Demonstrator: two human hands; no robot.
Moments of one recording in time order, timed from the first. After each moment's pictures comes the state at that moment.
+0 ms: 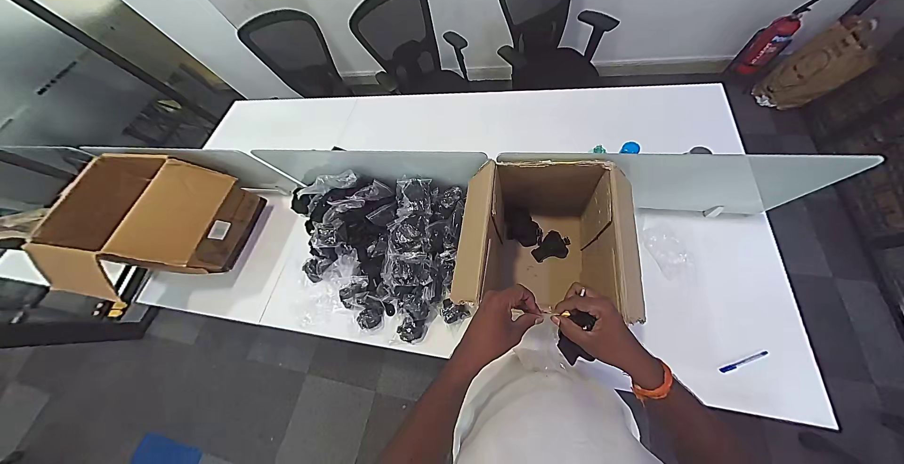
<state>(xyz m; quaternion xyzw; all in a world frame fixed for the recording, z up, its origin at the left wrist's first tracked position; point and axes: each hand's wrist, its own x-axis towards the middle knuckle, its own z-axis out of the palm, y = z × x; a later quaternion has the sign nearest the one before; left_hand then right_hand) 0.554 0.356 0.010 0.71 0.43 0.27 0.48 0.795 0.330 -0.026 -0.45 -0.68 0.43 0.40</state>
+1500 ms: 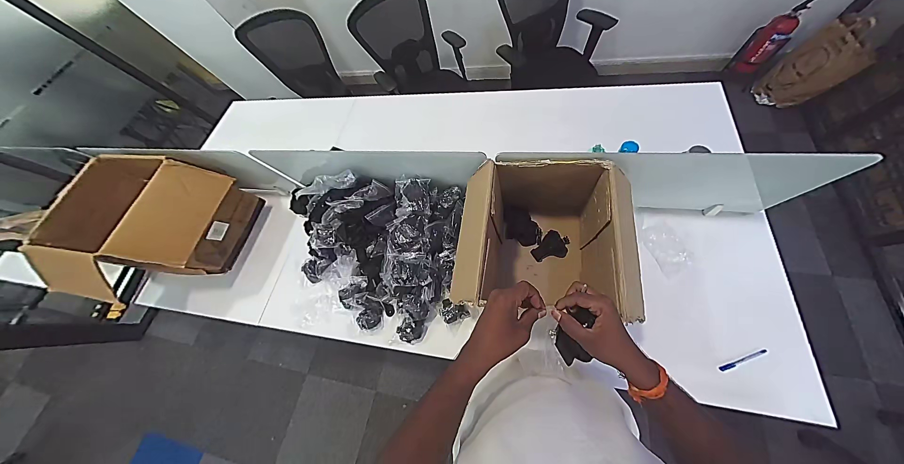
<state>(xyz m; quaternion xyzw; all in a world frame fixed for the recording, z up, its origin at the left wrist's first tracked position) 0.567 0.357 0.011 0.71 0.43 0.29 0.48 0.789 0.328 -0.029 -0.45 -0.63 0.45 0.44</state>
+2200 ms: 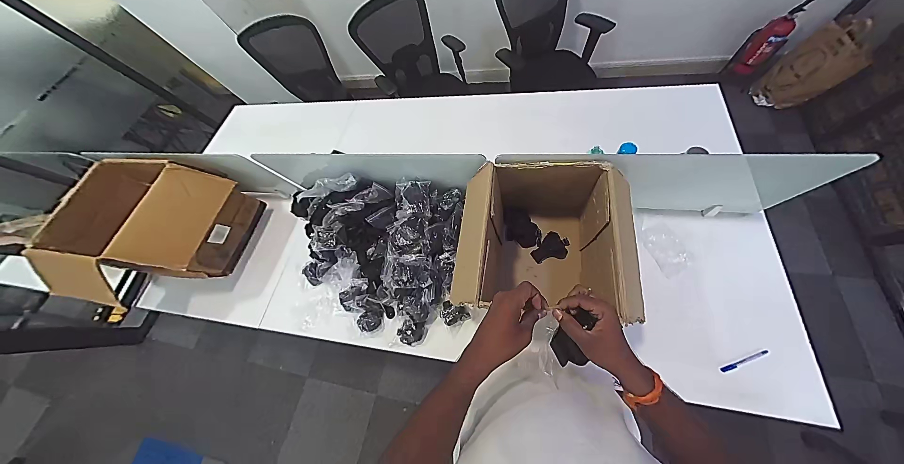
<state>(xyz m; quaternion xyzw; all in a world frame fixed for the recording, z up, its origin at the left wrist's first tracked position) 0.571 0.356 0.011 0.71 0.43 0.27 0.49 0.781 0.321 -0.037 -0.46 -0.59 0.44 0.50</state>
